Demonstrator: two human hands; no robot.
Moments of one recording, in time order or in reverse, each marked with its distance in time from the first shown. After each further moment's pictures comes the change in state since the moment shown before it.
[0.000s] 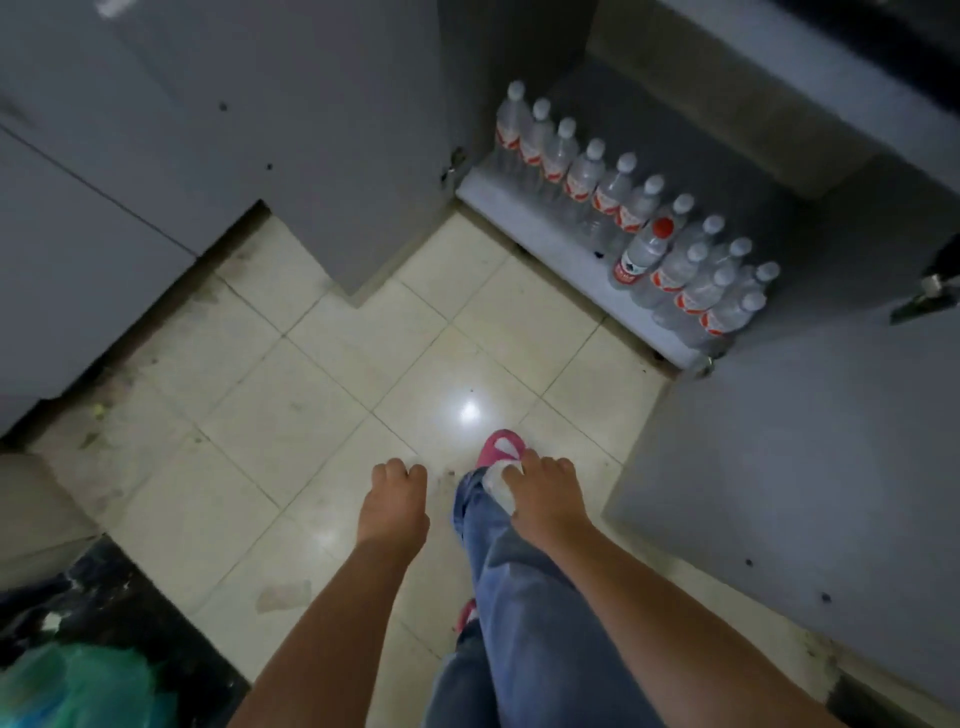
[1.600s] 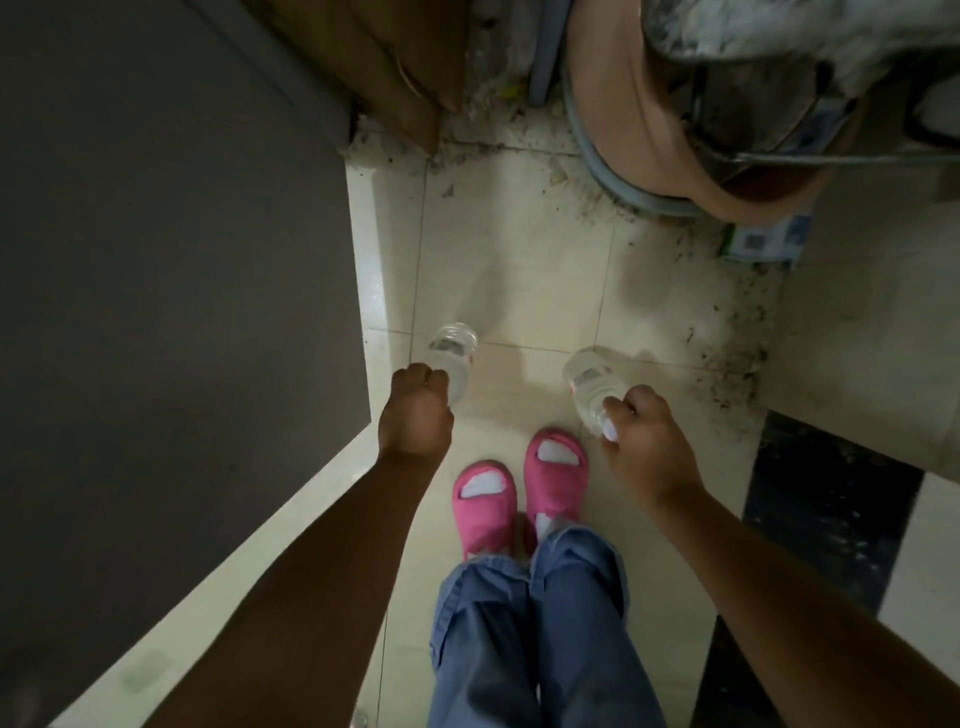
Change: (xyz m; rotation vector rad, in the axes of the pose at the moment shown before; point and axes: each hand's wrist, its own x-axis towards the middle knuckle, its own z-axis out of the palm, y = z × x) left_hand 0.127 0.452 0.316 0.313 0.015 0.504; right_hand -0.125 0.398 0.440 0.629 0.272 0.619
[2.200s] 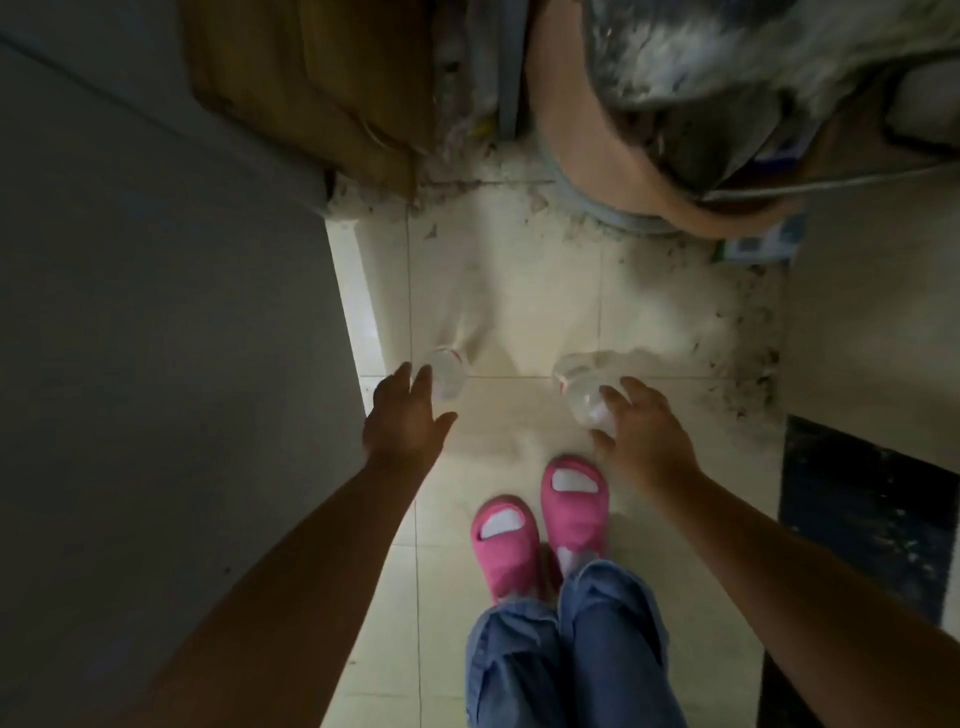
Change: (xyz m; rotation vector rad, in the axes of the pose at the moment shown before) left_hand 0.040 0.001 -0.033 0.056 -0.131 -0.127; right_hand 0.042 0.001 -0.023 0.149 -0.270 0.215
